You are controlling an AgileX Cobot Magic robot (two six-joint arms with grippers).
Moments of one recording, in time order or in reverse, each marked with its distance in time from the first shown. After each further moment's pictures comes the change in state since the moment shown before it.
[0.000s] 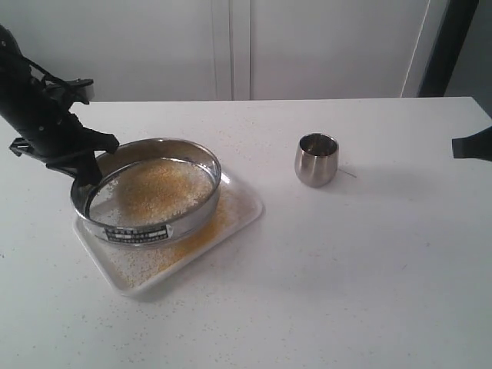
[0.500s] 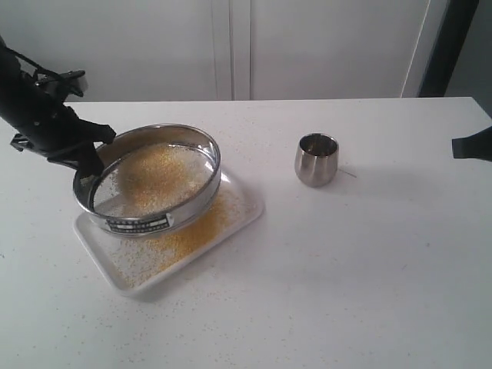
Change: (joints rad) left arm 0.011 0.002 0.000 -0.092 -0.027 0.132; right arm 0.000 0.000 0.000 0.000 0.000 0.000
